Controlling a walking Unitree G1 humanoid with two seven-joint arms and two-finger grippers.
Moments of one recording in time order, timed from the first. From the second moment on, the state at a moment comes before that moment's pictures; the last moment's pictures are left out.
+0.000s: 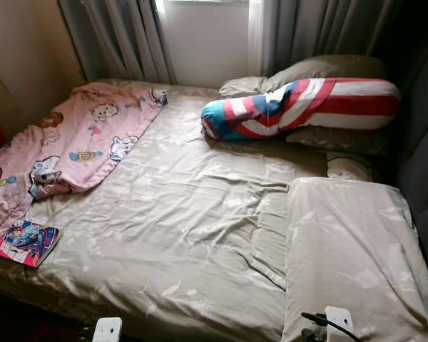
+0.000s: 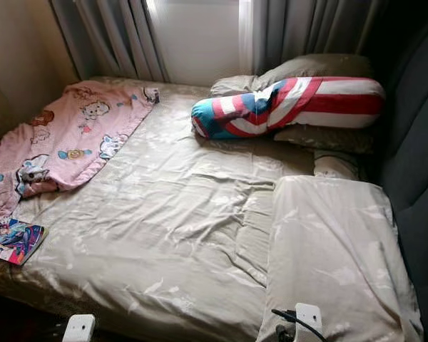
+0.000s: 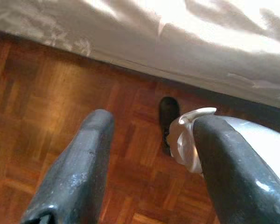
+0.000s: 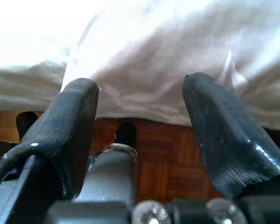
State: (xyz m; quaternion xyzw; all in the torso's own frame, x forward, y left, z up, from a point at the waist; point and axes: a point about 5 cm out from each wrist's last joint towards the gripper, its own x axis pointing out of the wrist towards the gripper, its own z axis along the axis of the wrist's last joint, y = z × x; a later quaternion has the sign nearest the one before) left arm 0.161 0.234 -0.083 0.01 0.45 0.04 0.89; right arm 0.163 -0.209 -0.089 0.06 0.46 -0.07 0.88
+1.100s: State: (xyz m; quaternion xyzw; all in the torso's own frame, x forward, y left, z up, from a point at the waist) left arm 0.170 0.230 -0.080 0.01 0.44 0.04 0.89; right arm 0.162 -0.210 -0.090 0.05 0.46 -0.07 0.88
